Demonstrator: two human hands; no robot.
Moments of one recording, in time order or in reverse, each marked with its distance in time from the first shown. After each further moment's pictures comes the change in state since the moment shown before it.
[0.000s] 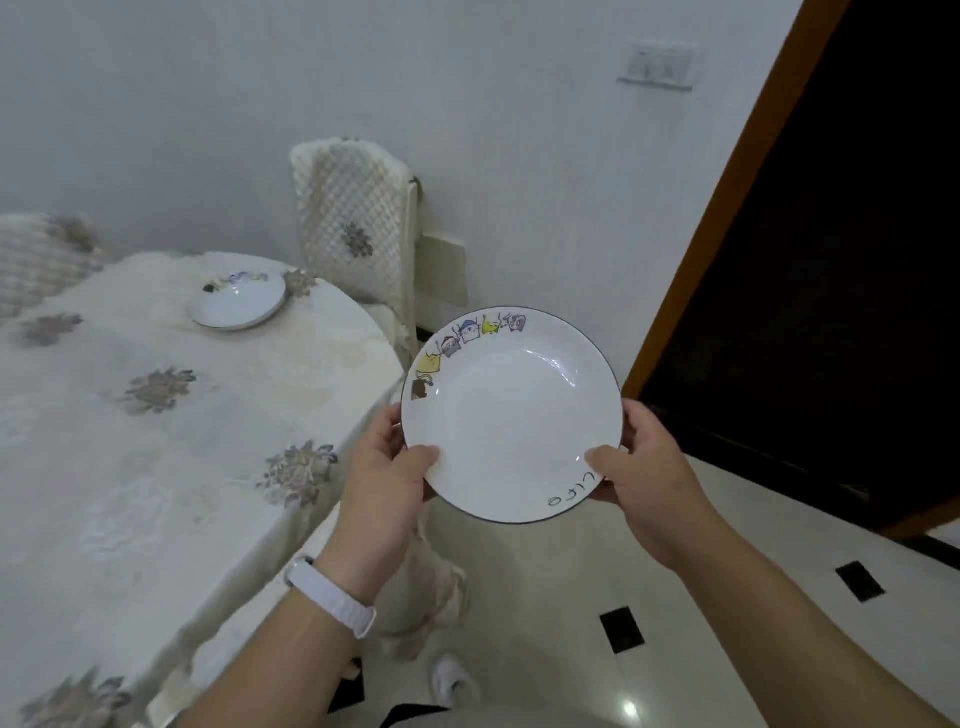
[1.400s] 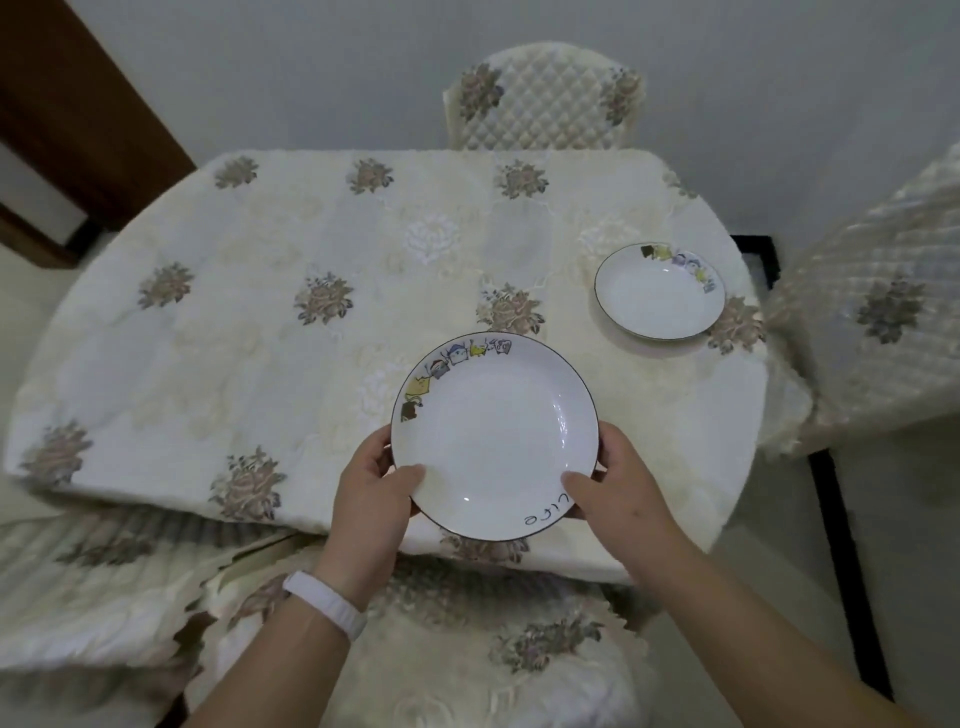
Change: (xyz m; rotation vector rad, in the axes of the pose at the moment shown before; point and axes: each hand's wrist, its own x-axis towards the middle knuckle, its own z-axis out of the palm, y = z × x) left_hand 0.179 0.004 -0.166 -0.244 1.253 -0.085; right_hand 0.314 0.022 0.364 -0.496 -1.206 0.128
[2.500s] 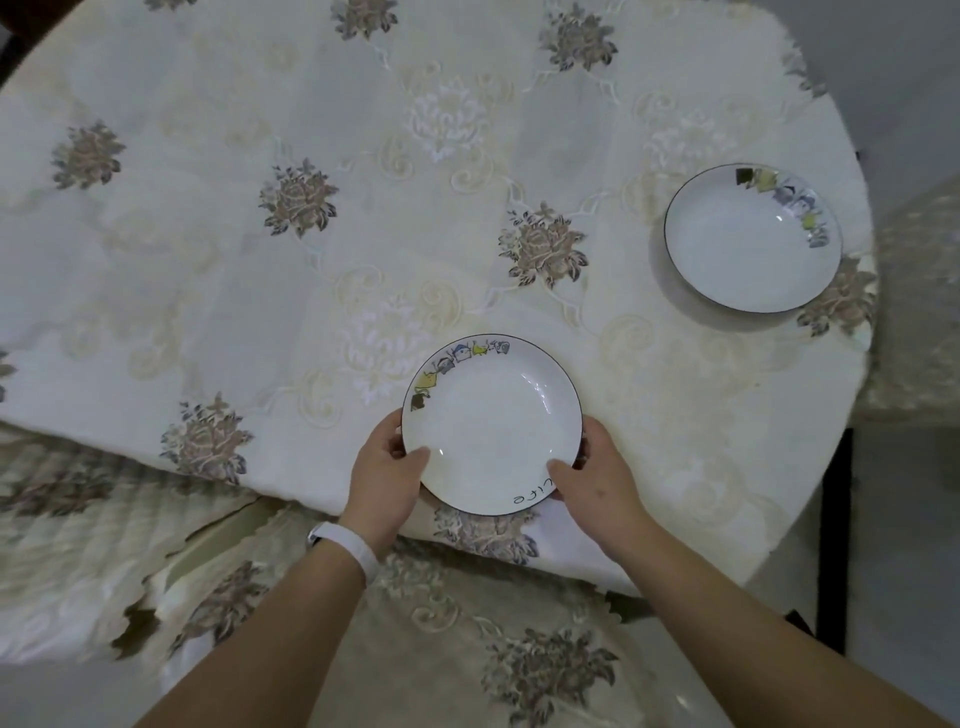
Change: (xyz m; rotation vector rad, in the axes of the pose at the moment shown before) left_hand 0.111 -0.097 -0.002 0.278 0.056 -0.209; right_hand 0.108 0.086 0.035 -0.245 -0.045 0.258
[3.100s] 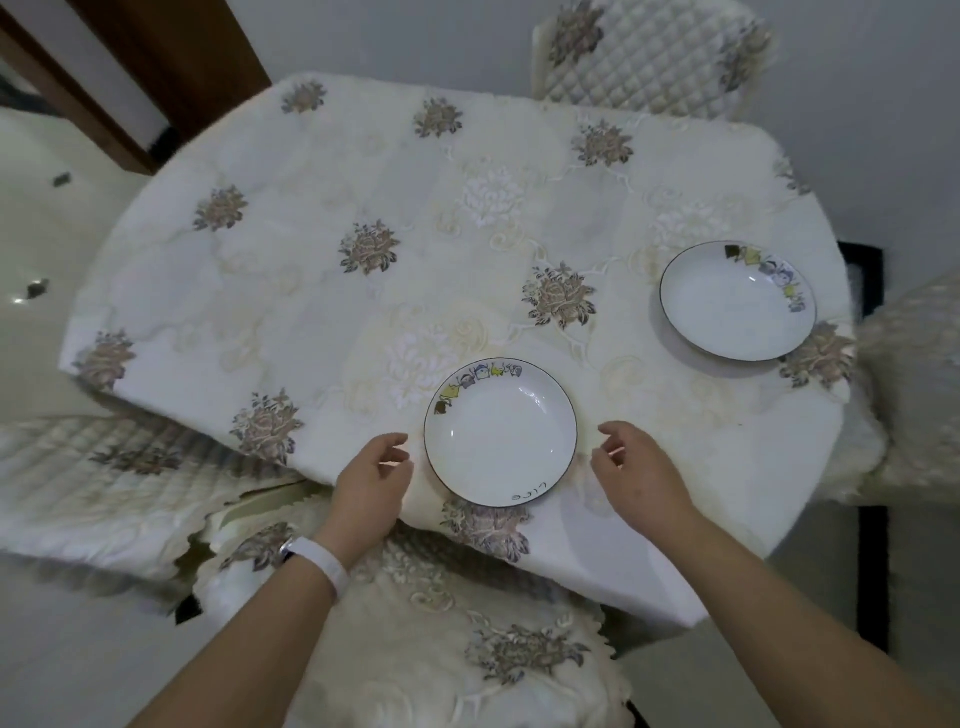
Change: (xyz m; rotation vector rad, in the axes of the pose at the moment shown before) left_hand -0.073 0.013 -0.037 0.232 0.114 0.141; right_hand -0.020 -0.026 -0.068 -0.438 0.033 -0.305
